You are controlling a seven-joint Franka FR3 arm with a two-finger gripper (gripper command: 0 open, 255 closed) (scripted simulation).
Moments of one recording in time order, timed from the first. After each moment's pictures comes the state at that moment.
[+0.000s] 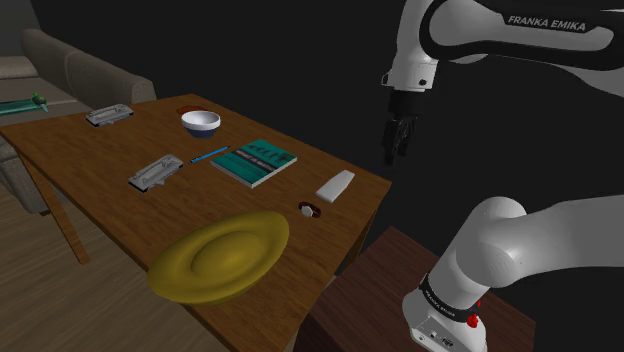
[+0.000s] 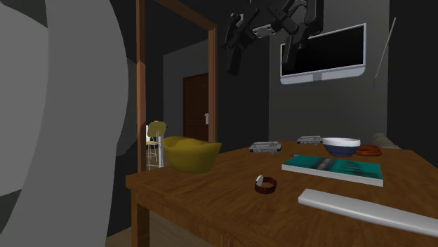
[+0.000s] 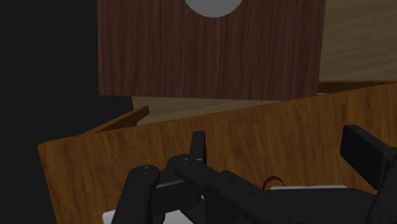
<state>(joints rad) 0.02 -0.79 -0.02 -2.43 0.06 1.42 -0.09</state>
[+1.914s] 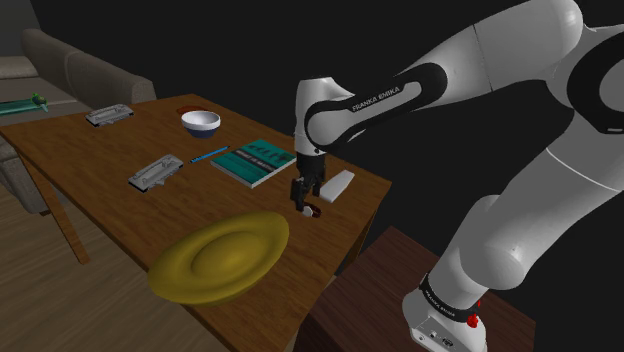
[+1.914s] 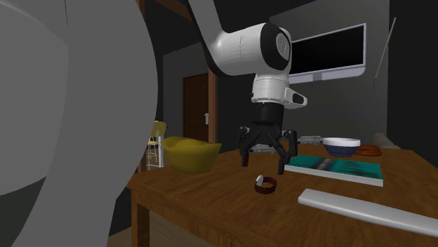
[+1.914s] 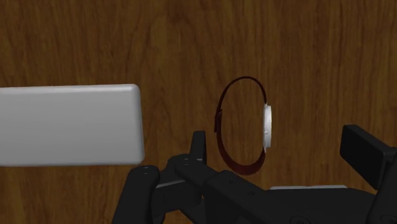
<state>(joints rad) 0.12 -0.17 0.15 -2.43 0.09 2.12 -0.02</state>
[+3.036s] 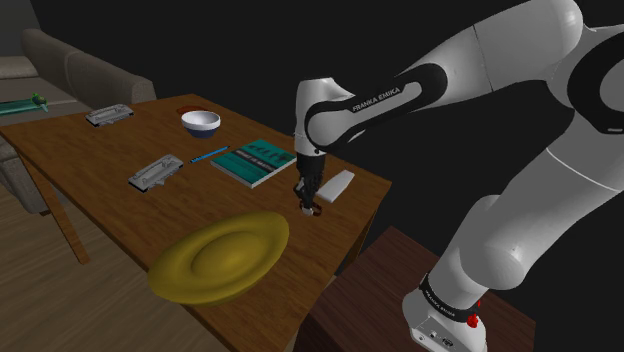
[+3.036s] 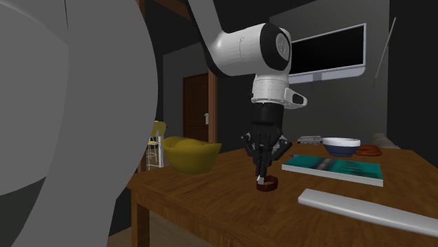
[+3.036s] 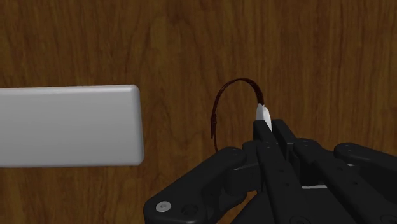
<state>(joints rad) 0.12 -0.17 0.15 -2.44 0.09 2.12 -0.02</state>
